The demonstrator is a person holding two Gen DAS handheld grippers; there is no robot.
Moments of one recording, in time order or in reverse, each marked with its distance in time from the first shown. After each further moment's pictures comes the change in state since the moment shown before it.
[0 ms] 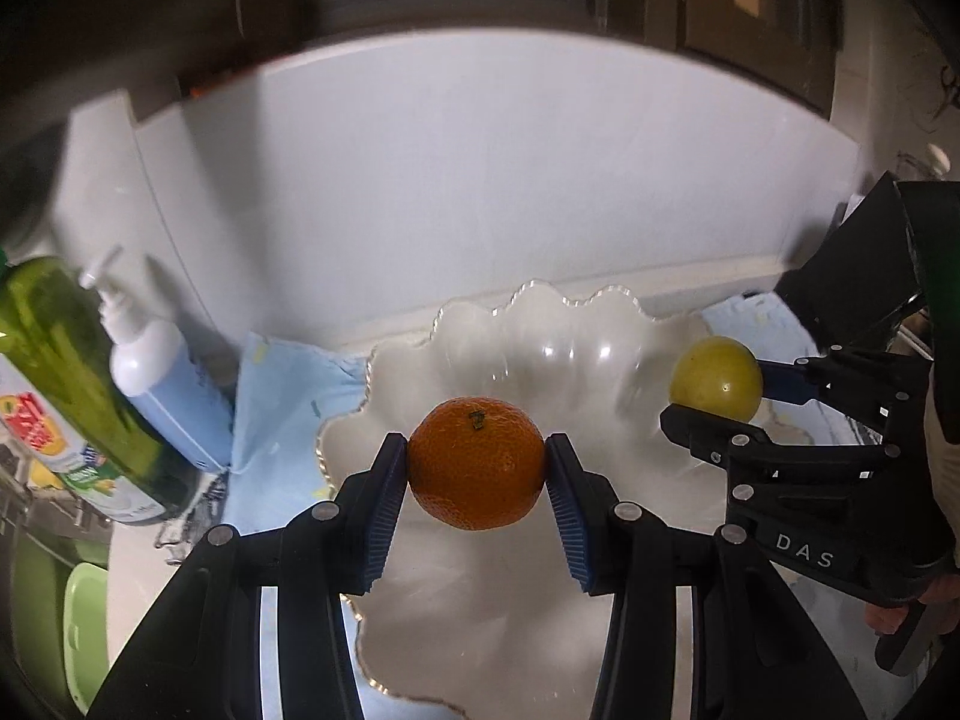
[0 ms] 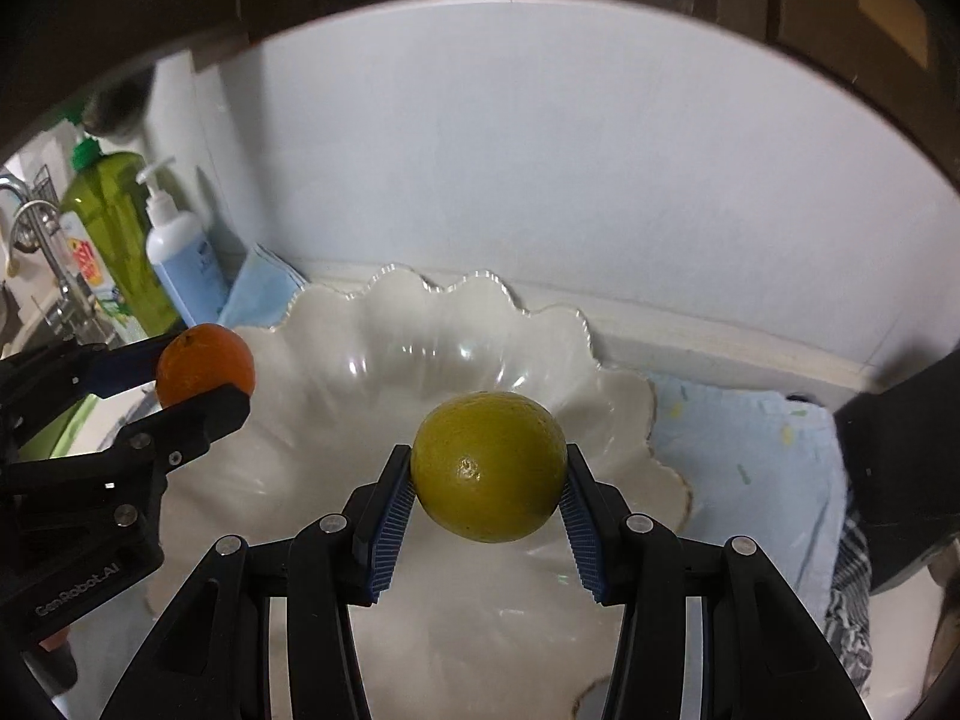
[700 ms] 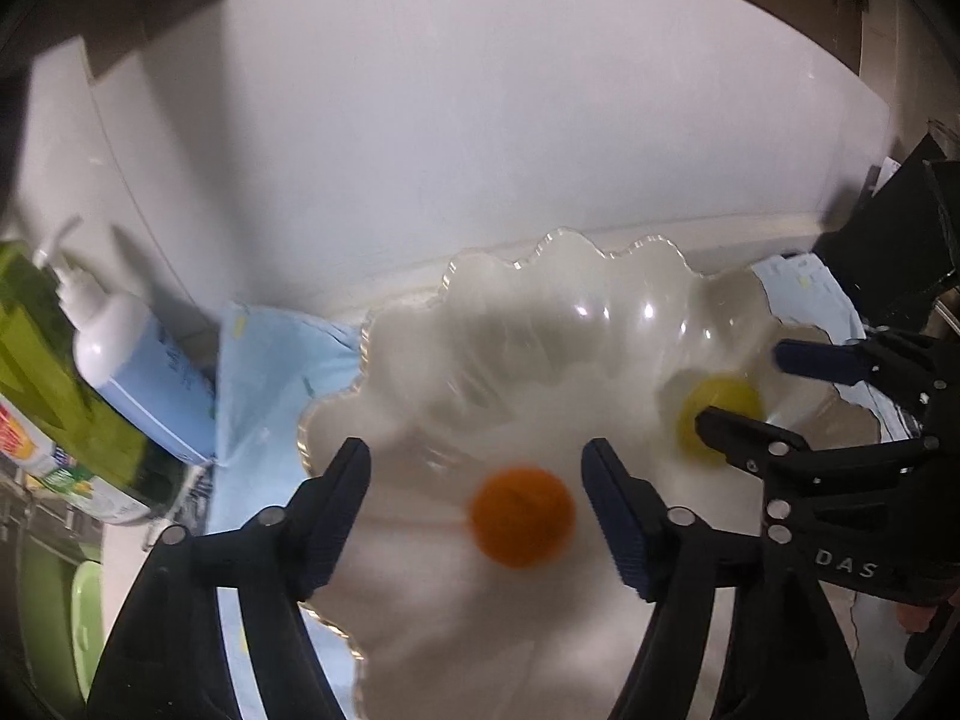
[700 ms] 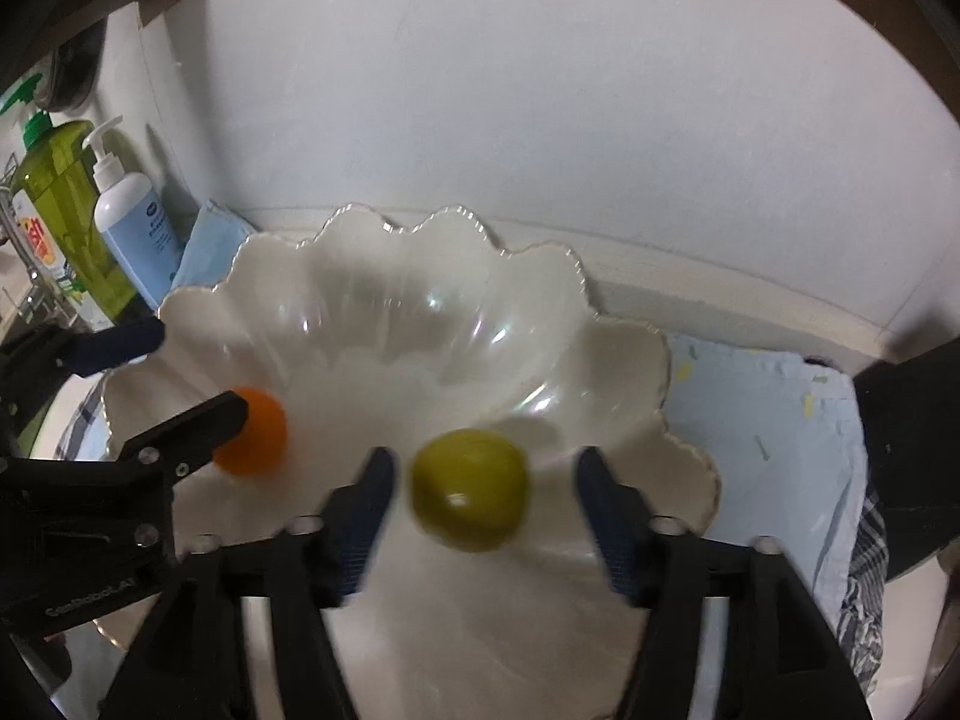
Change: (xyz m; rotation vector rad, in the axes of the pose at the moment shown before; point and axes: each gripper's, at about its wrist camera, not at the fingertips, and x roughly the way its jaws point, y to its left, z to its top) left arm 0.037 0.005 -0.002 0.023 0.069 0.050; right arm 0.033 -0.004 -0.006 0.022 0.072 -0.059
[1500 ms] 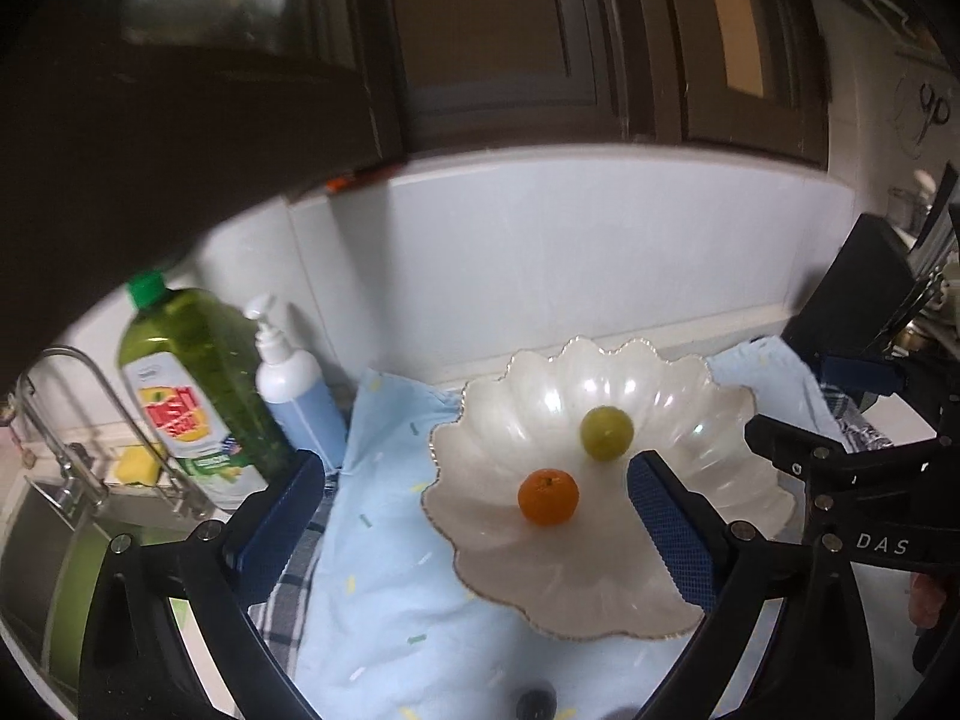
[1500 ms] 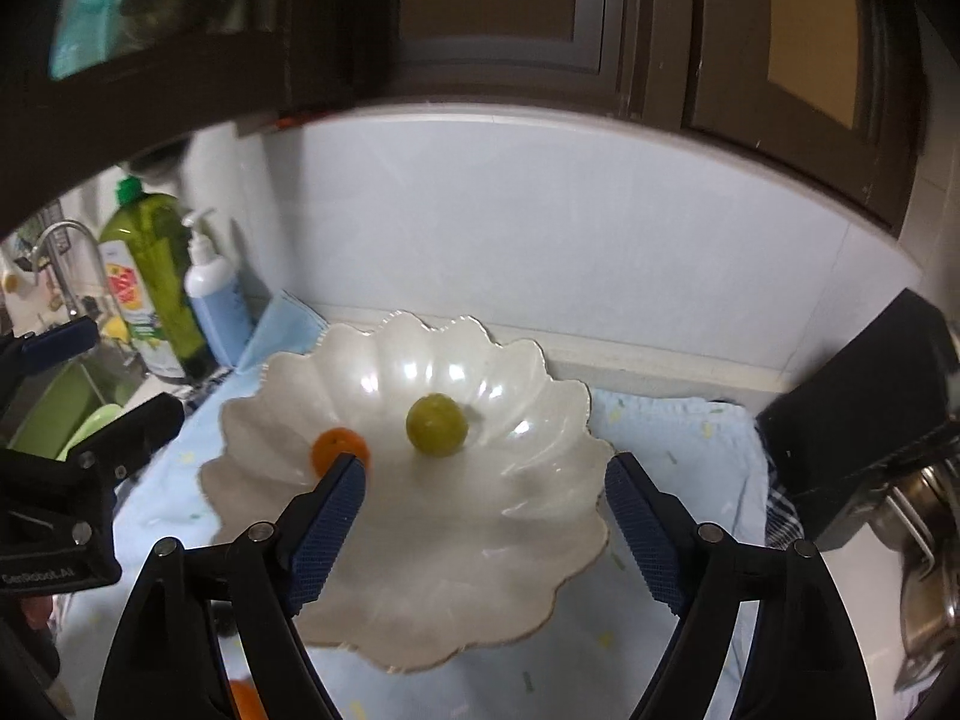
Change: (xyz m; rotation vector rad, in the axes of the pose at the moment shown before) left arm -0.146 0.013 -0.040 -0.046 -0.275 0.099; right arm -0.131 0.022 -0.037 -0.003 -0.248 -0.055
